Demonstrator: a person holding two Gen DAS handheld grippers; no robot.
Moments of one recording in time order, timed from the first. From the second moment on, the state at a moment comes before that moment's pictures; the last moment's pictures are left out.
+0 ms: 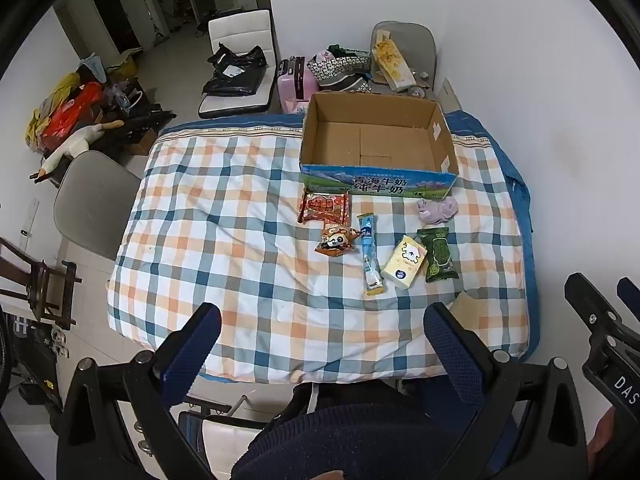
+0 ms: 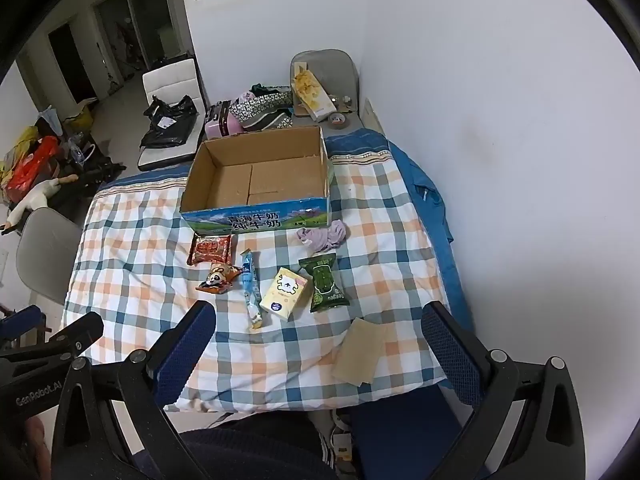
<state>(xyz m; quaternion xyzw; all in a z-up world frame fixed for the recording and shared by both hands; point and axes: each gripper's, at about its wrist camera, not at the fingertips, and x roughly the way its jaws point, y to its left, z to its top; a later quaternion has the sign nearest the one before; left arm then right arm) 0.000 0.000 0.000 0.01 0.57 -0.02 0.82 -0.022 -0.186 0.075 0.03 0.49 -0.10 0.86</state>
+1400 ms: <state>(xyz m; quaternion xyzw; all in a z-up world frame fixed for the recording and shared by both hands) 0.006 0.000 0.006 0.01 0.56 -0.01 0.83 -0.020 -0.183 0.088 0.02 0.49 -0.10 0.86</state>
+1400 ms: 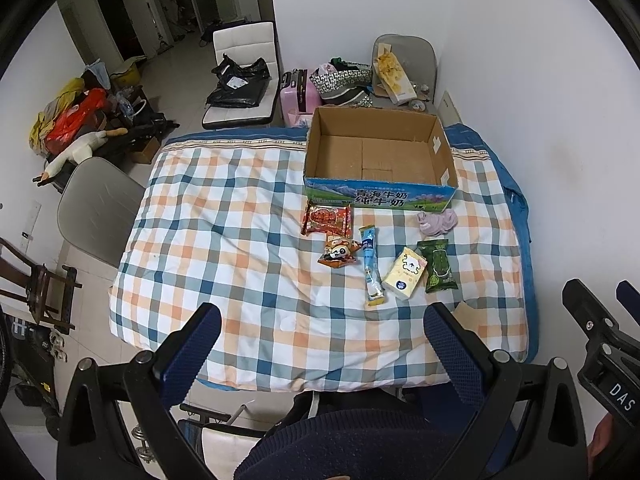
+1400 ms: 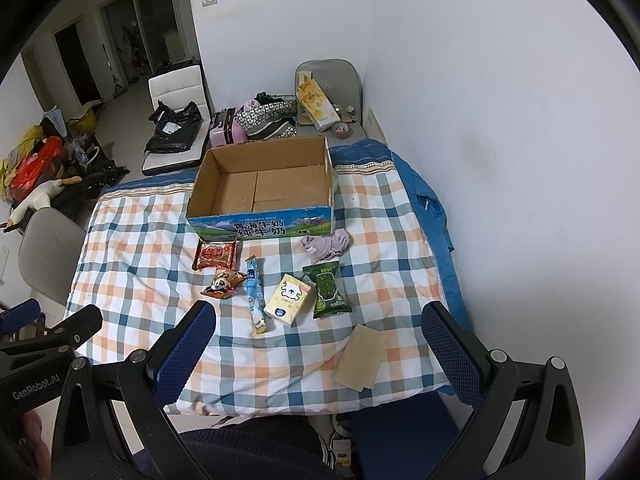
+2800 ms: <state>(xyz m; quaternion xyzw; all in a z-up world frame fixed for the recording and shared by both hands) 0.004 0.001 0.009 0.01 0.55 -0.01 0.83 -0.023 -0.192 0.097 0.03 0.48 -0.10 0.87</state>
